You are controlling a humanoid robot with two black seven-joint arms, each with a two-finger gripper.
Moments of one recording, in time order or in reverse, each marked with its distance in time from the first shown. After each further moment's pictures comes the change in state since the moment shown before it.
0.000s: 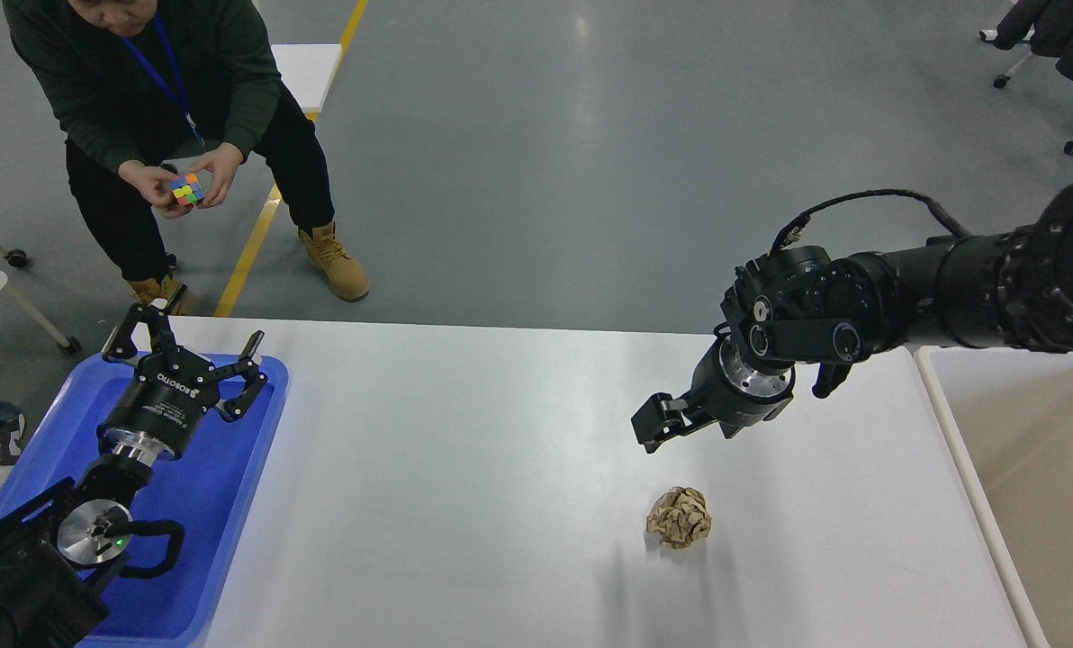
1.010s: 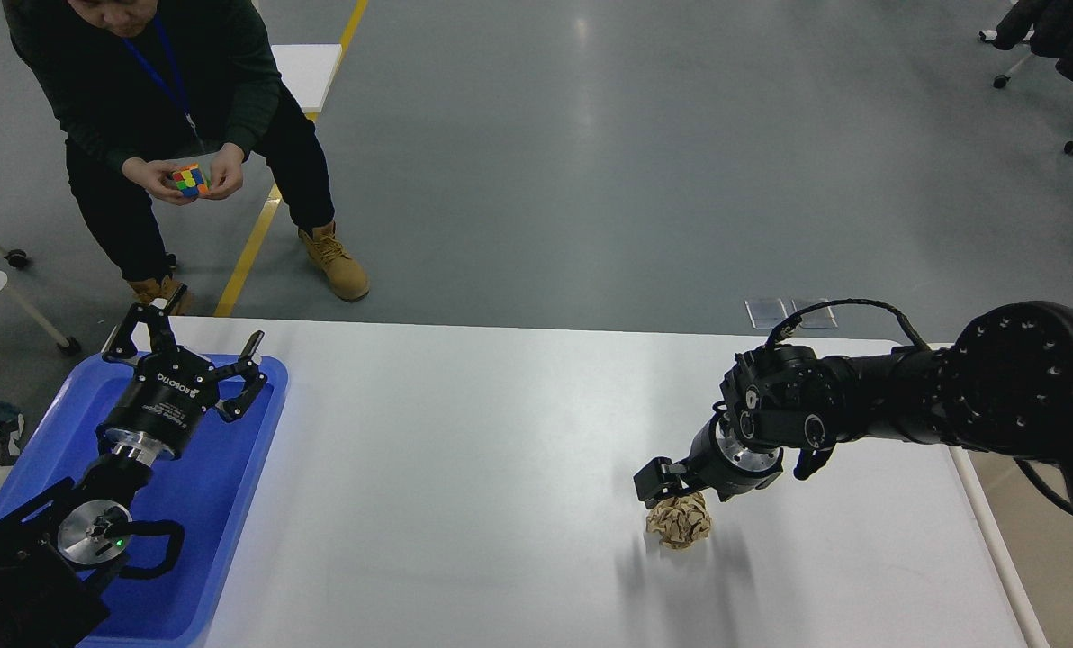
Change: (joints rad) left arm 0.000 0.000 0.000 0.000 0.000 0.000 0.000; right arm -0.287 0.034 0.017 -0.187 -0.011 -0.060 0.001
